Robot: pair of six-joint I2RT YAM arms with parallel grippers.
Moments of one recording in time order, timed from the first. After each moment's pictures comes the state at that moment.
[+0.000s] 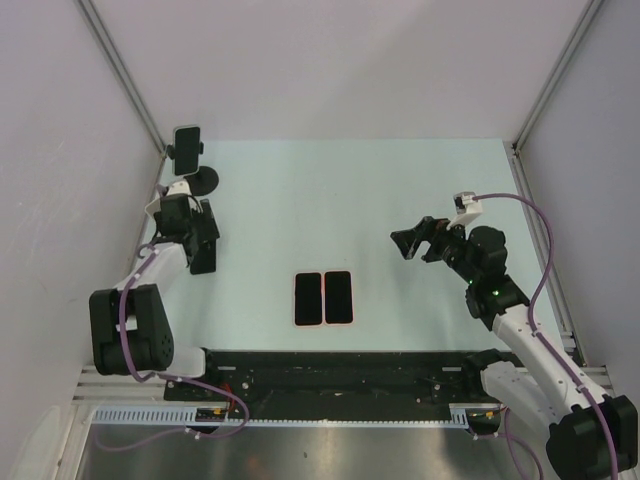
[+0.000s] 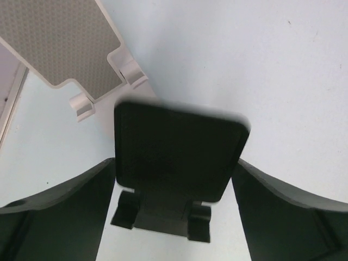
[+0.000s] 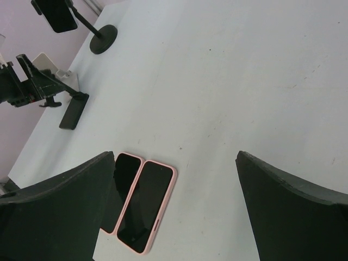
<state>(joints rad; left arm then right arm) 0.12 1.42 0.79 -0.05 -0.17 -0.12 0.30 0.84 0.55 0.11 -0.25 0.45</state>
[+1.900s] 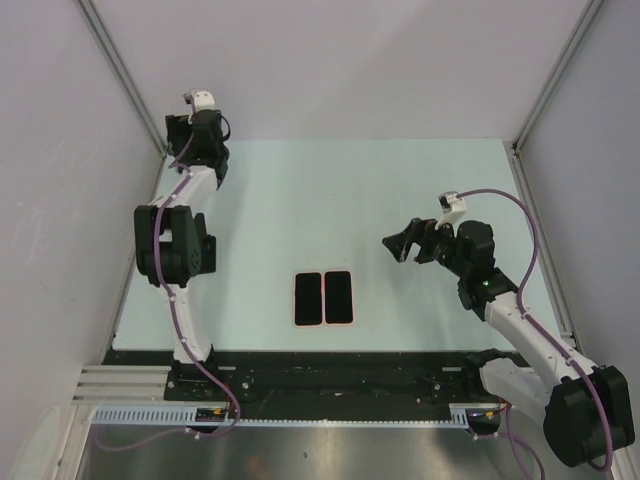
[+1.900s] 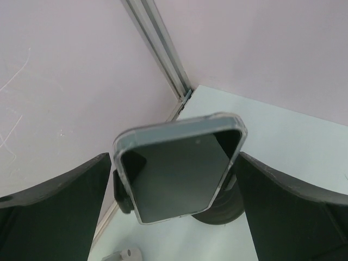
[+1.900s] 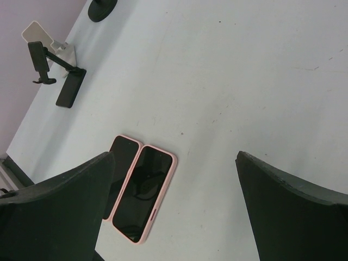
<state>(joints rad) -0.04 2.07 1.66 0.24 -0.68 0.22 0.31 0.96 0.55 0.16 -0.32 0.43</state>
